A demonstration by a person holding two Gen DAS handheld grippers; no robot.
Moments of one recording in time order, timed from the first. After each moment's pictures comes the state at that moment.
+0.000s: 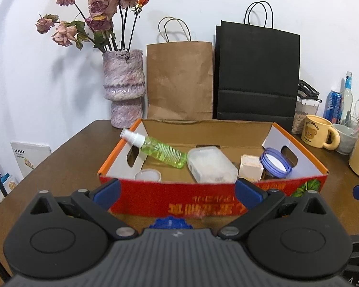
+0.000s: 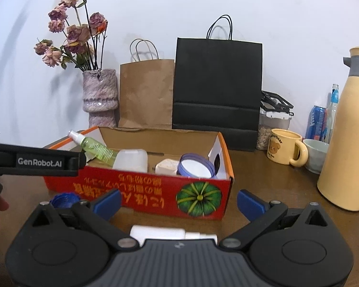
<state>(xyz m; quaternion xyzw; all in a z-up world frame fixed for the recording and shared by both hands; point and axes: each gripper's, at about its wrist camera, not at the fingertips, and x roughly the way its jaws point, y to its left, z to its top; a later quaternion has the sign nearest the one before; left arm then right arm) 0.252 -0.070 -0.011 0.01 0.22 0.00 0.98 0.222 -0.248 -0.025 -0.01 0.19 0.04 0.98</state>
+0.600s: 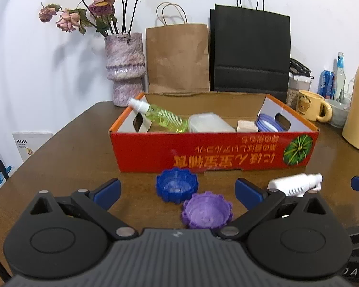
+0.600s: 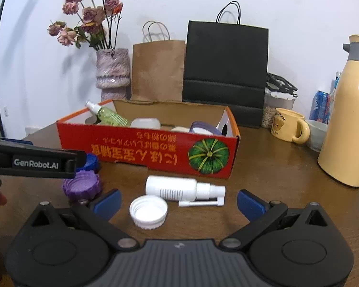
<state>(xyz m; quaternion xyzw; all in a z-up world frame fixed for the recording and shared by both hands) 0.208 -0.060 -0.035 0.02 0.25 -0.01 0.97 0.182 -0.242 -0.045 -0.02 0.24 0.06 0.97</state>
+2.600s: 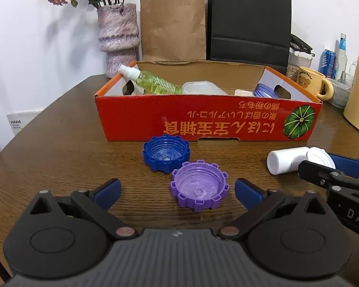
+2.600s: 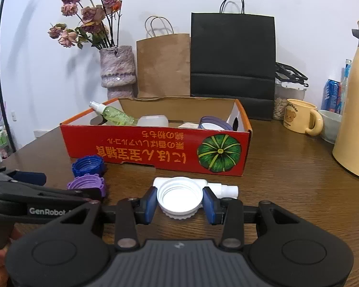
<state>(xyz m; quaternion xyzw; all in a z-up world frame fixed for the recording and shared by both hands) 0.220 -0.069 -0.061 0.02 0.31 -0.02 0.95 0.199 -0.246 -0.049 0.00 0.25 0.08 0.96</state>
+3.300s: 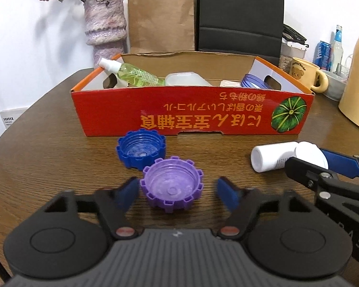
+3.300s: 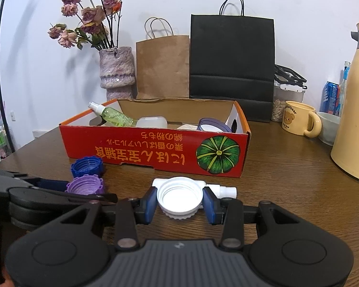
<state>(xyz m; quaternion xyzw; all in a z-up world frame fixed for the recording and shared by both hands) 0.229 -0.091 -0.067 0.02 0.33 -0.03 0.94 0.198 -0.245 -0.048 0.00 0.25 0.08 0.97</state>
